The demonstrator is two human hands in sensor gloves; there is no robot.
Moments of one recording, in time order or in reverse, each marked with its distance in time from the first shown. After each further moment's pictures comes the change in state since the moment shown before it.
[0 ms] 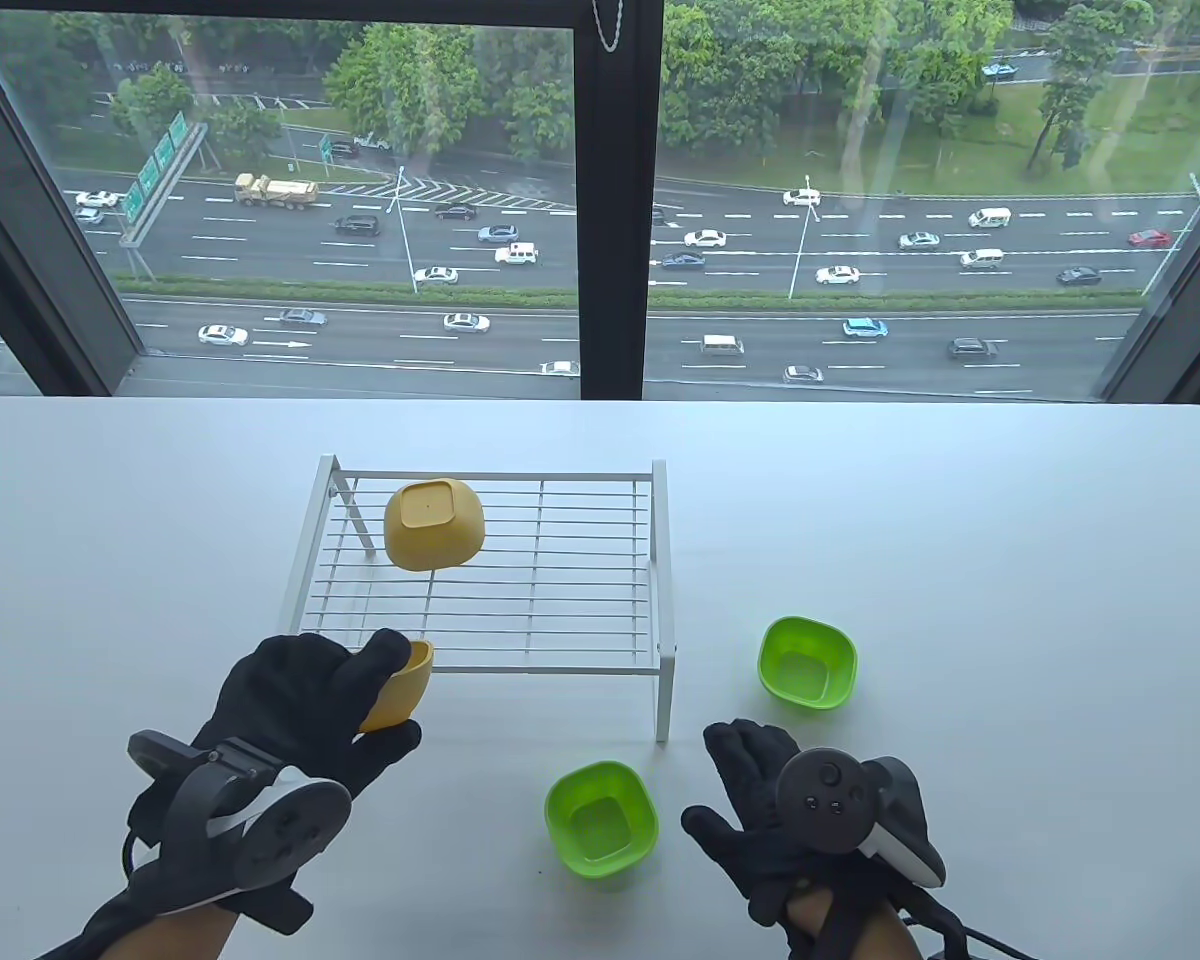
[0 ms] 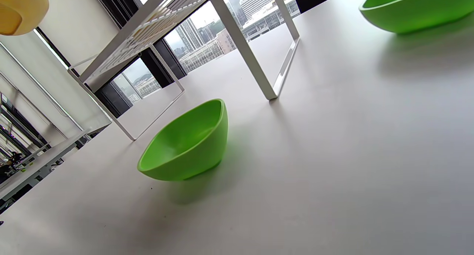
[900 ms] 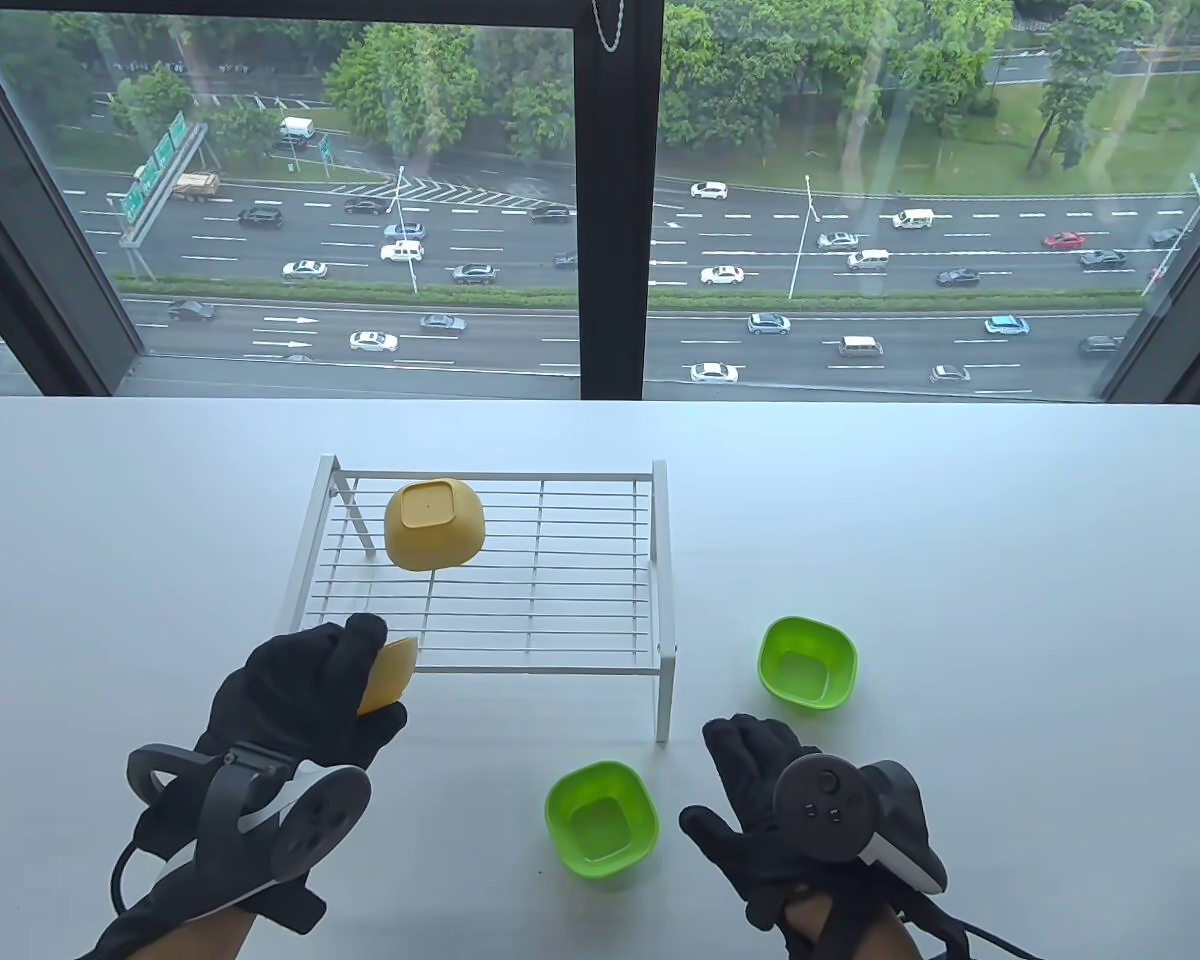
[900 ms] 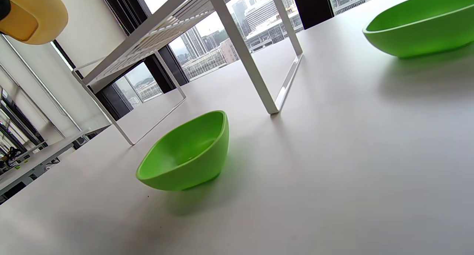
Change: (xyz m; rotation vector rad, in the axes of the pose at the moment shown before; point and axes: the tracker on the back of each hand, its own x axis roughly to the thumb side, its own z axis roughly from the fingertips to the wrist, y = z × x) left_hand 0.001 -0.003 -0.003 -0.061 0.114 -0.095; right_hand 0.004 -0.003 0.002 -0.042 -0.018 0.046
